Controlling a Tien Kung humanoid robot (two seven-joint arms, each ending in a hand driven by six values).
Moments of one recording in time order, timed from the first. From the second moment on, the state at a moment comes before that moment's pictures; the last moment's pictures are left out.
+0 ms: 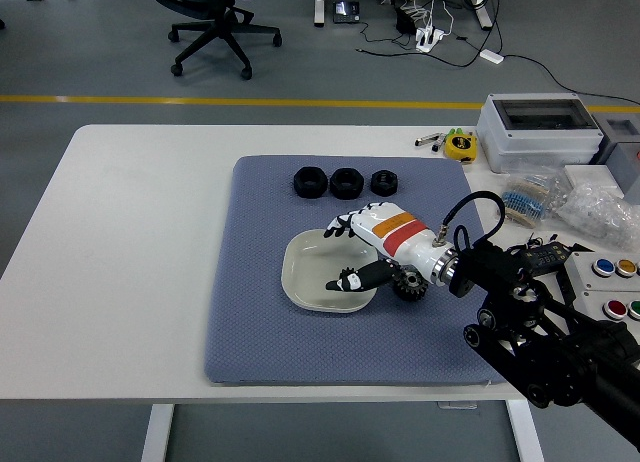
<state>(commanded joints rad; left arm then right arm) -0.11 0.11 -0.72 -0.24 0.96 0.19 0.20 0.66 -0.09 0.74 0.96 -2.11 -0.17 0.22</state>
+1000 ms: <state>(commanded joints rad) -0.12 0.11 -0.70 -0.23 0.92 0.20 0.19 0.58 -0.25 0.82 1.04 -2.17 -0.03 0.27</state>
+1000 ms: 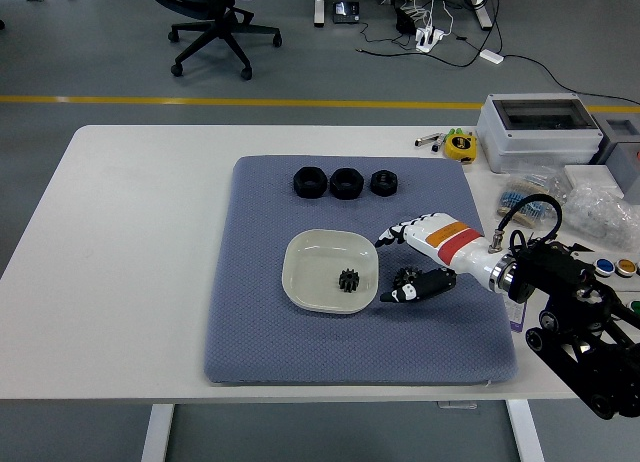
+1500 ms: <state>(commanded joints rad) -0.12 0.11 -0.70 -0.23 0.92 0.19 0.19 0.58 -0.24 0.81 0.93 -2.17 -0.06 0.26</state>
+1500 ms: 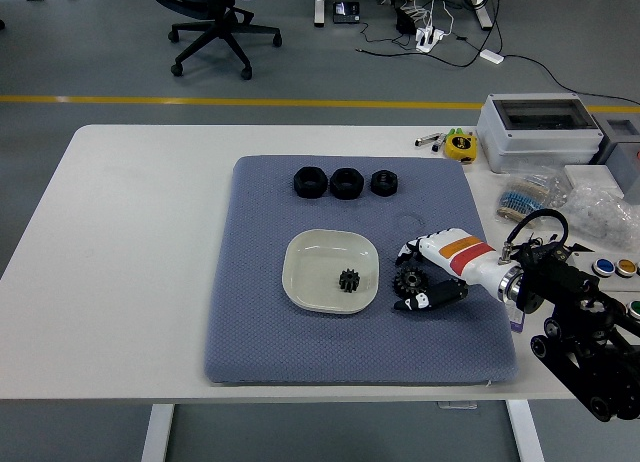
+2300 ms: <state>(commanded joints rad) -0.12 0.11 -0.71 -0.23 0.93 0.19 0.19 0.57 -0.24 0.79 0.91 -2.16 -0.14 0.29</state>
